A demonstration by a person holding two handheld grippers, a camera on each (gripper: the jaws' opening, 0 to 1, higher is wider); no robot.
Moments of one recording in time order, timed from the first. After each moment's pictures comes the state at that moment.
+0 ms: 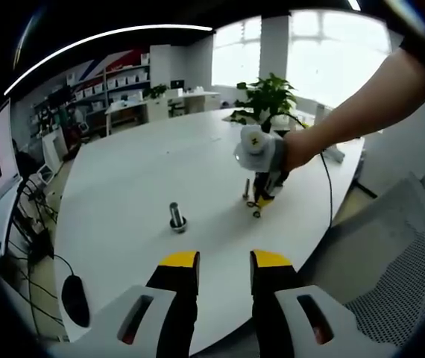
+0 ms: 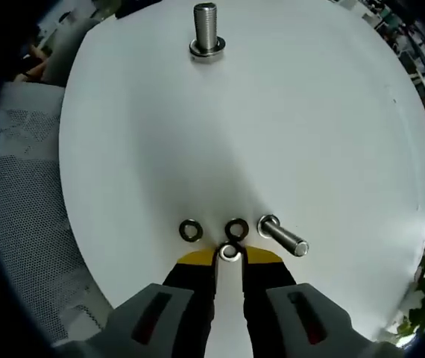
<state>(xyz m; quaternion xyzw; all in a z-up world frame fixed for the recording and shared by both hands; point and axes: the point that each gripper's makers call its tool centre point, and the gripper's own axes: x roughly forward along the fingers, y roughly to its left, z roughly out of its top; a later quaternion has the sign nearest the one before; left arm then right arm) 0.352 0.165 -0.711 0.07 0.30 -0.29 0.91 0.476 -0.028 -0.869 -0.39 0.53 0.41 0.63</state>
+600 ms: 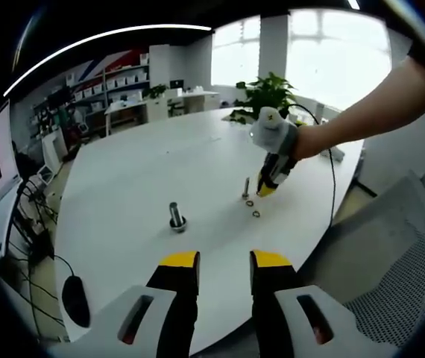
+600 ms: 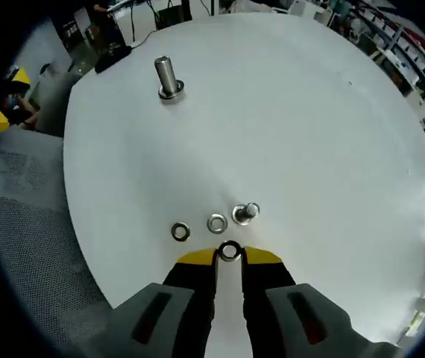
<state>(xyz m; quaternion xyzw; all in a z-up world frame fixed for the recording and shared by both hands) 0.352 0.164 -0.711 0.08 0.30 -0.29 0.90 0.492 -0.037 -0.838 -0.30 0.51 0.39 0.71</state>
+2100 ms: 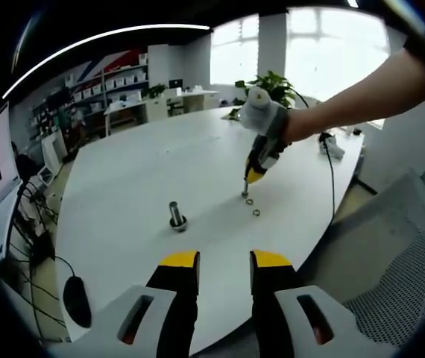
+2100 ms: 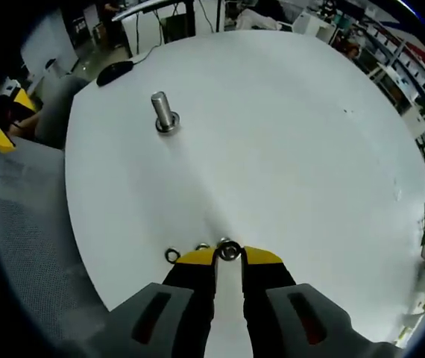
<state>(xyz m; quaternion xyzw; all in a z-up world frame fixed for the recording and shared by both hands) 0.351 0.165 -0.712 0.08 0.30 -0.29 0.90 0.517 -0.017 -0.821 -0.32 0.48 0.40 0.71</state>
